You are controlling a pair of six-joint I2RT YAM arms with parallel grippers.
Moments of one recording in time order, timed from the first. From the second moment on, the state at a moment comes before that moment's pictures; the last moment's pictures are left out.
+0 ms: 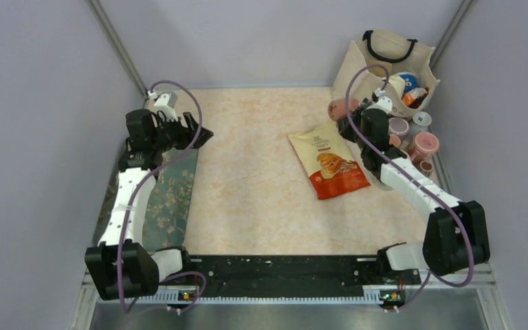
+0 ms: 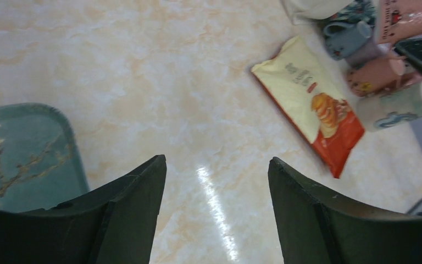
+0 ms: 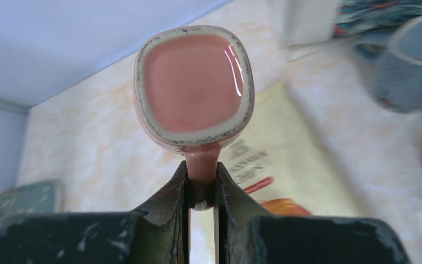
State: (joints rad) left arm 0.11 1.16 1.00 -0.27 0.61 -0.17; right arm 0.26 1.36 0.91 0.09 0.19 0.59
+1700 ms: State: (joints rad) left arm -0.09 1.21 1.20 -0.01 0.86 -0.76; right arm 0.82 1.61 1.18 0.54 -0.20 1.03
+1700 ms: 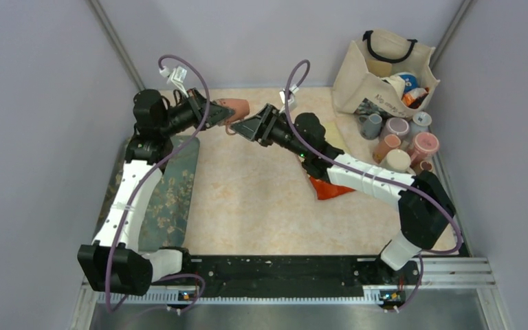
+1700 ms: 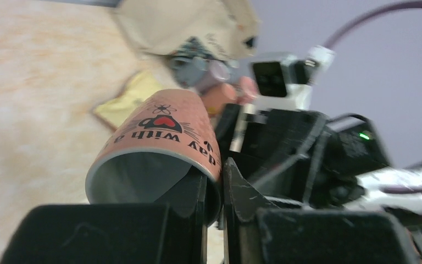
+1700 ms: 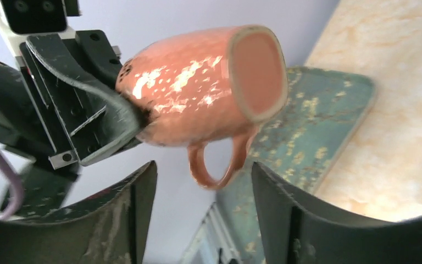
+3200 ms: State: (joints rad) left arm 0.43 2.20 1.99 -1.02 0.14 0.44; right arm 0.79 1.42 1.18 -0.23 0.20 0.43
